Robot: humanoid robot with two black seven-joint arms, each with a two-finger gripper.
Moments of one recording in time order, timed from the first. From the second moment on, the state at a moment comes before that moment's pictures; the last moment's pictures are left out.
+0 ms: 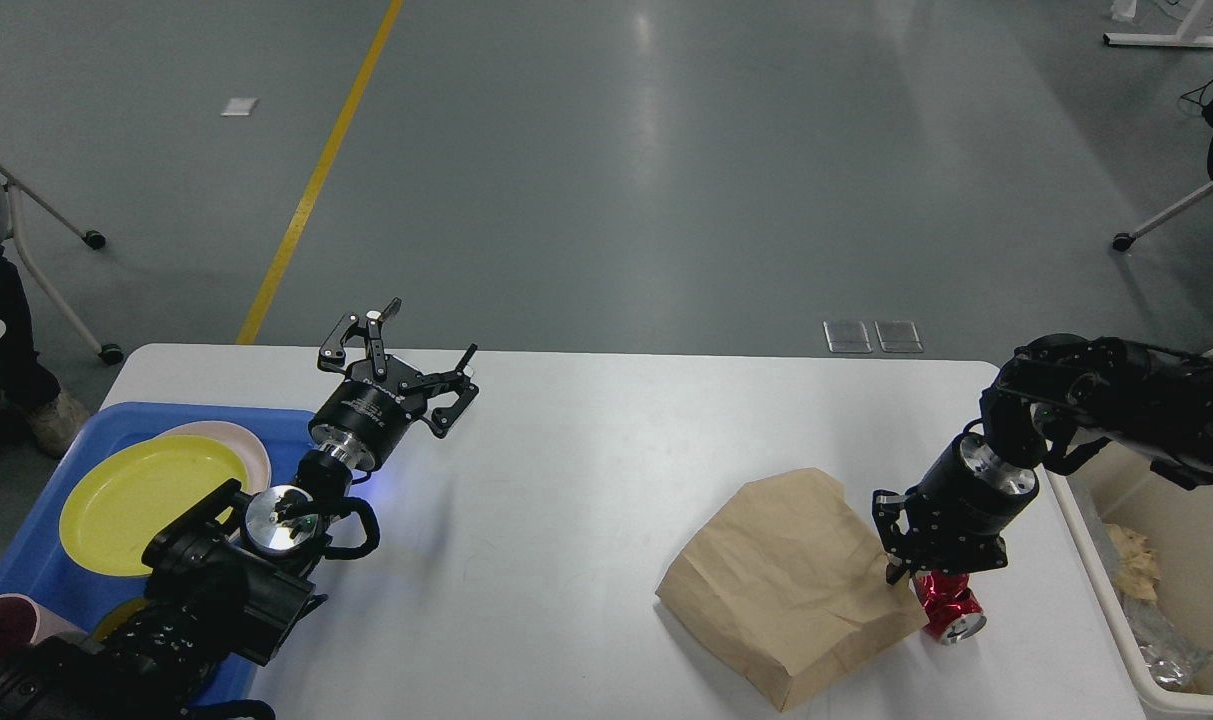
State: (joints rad) left arm -0.67 0.00 -1.10 -0.32 -0.18 -0.68 0.06; right arm 1.29 -0.30 -0.96 0.68 -0.02 0.95 -0.16
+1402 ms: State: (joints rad) left arm -0.67 0.00 -1.10 -0.32 -0.18 -0.68 0.06; right arm 1.82 -0.61 -1.13 0.42 -0.03 0.96 -0.17
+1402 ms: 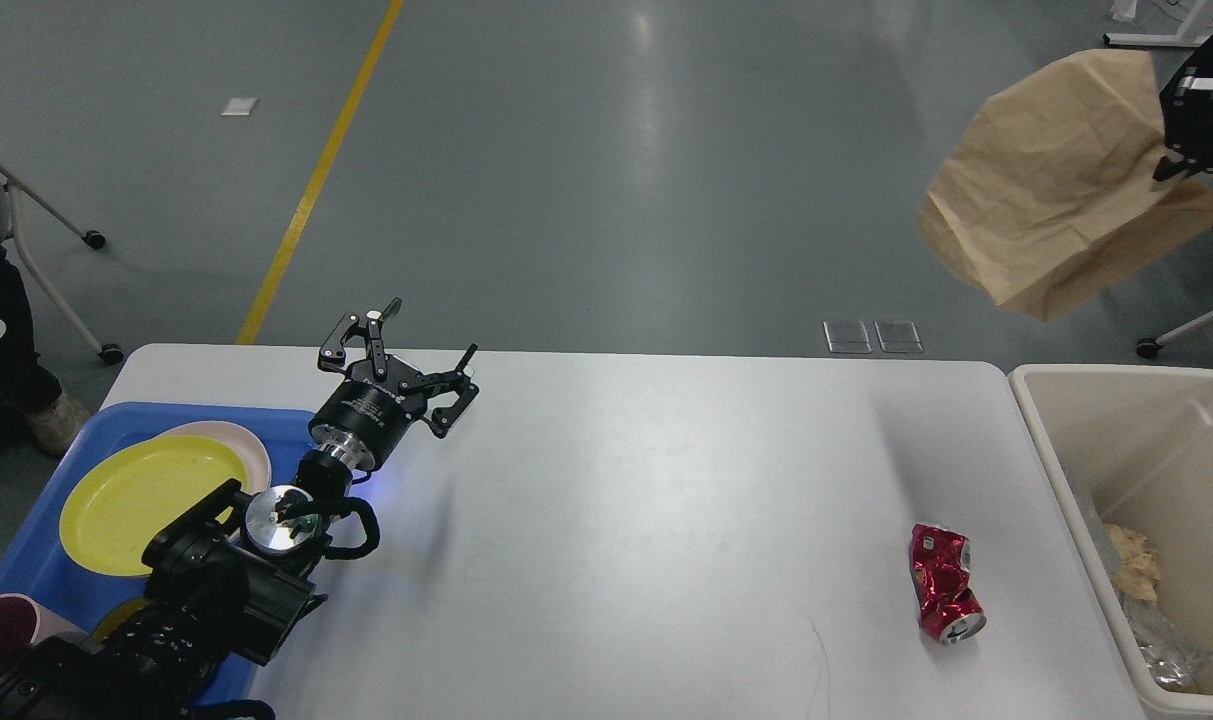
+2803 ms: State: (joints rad) left arm -0.67 0.00 -1.10 -0.32 -0.18 -0.68 0.06; right arm 0.99 -0.59 -1.06 0.33 -0.10 0.25 -0.15
